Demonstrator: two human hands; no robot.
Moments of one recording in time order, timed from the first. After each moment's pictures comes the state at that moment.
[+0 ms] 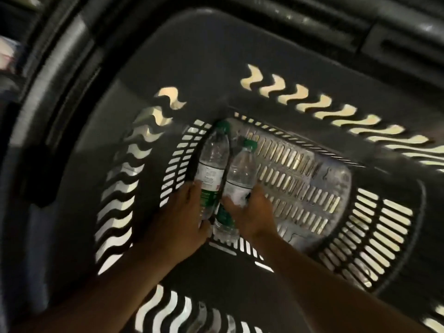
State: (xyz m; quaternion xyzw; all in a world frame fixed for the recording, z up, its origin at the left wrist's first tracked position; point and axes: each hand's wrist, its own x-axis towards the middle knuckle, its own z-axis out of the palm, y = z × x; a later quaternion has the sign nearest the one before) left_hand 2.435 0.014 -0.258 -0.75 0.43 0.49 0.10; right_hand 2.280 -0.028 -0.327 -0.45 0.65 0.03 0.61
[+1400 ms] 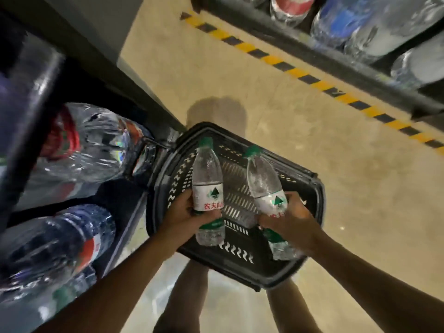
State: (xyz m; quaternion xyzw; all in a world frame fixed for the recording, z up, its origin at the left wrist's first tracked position) left_hand 2.403 -0.008 0.052 -0.71 0.09 0.62 -0.32; right_hand 2.173 -0.132 0.069 -0.49 0.63 0.09 0.59
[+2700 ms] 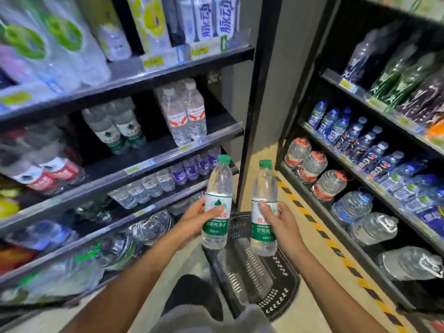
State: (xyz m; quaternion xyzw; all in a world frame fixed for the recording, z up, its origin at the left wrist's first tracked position) left_hand 2.367 0.131 0.512 -0.64 0.07 0.42 -0.64; right_hand 2.224 -0.067 0.529 -0.63 0.34 -0.09 0.69
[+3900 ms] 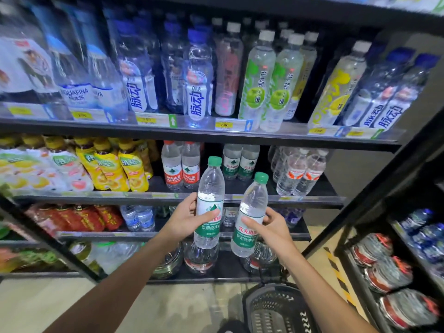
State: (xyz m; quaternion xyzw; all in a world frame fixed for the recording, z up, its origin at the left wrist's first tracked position) left_hand 2.431 0.391 0.594 -0.71 0.02 0.13 -0.69; right_hand 2.410 0.139 0.576 -0.73 0.08 0.04 0.68
